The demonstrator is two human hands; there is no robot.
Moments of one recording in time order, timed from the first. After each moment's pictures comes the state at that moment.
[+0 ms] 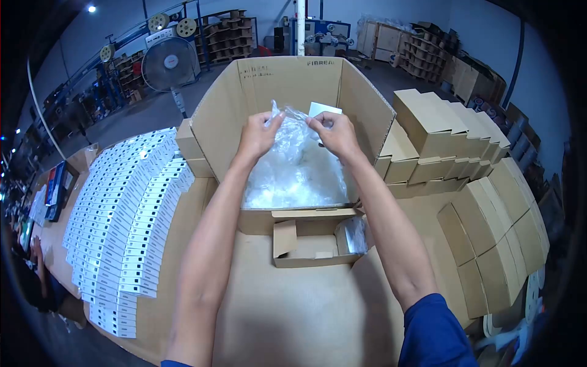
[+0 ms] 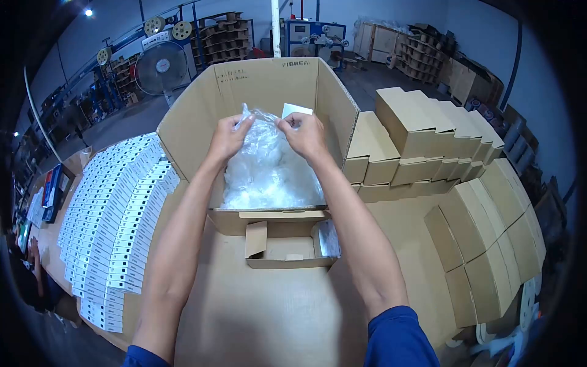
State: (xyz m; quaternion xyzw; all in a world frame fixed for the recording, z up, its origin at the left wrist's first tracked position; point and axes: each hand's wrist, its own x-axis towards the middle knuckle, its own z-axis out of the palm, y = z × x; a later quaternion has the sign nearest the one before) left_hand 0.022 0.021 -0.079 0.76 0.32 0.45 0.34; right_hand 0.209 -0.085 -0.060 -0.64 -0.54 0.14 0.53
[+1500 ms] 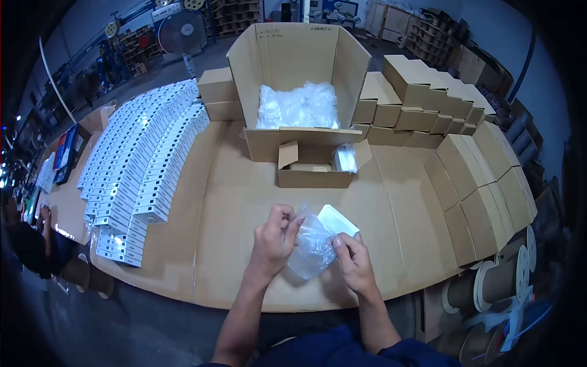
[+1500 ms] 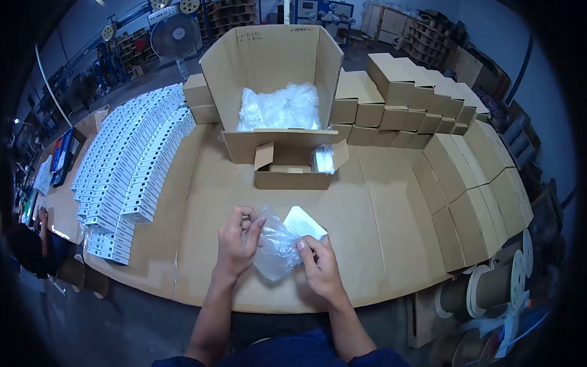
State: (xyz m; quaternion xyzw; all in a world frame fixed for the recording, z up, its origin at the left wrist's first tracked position) left_hand -0.113 -0.395 -0.136 0.74 0.34 0.47 0.34; right_hand 0.053 -0.503 -0.168 -0.61 -0.47 0.30 0.56
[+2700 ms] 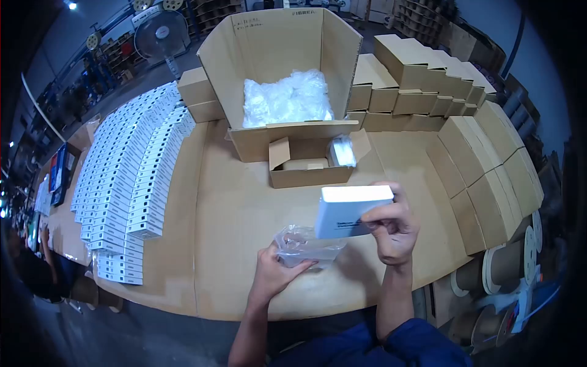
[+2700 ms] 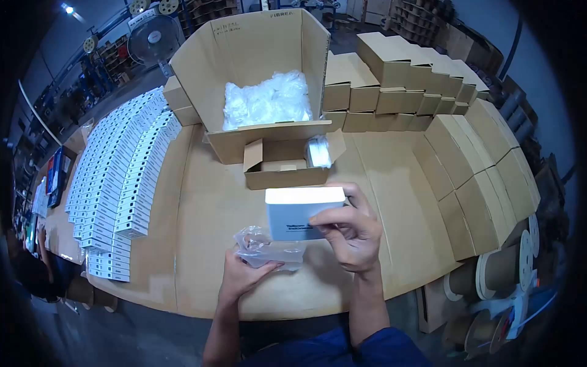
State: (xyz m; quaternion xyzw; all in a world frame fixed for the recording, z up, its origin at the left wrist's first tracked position) left_hand -0.124 -0.402 -0.199 0.70 0.35 0.36 0.50; right_hand 0.107 -0.463 -0.110 -0.40 -0.59 0.16 0.69
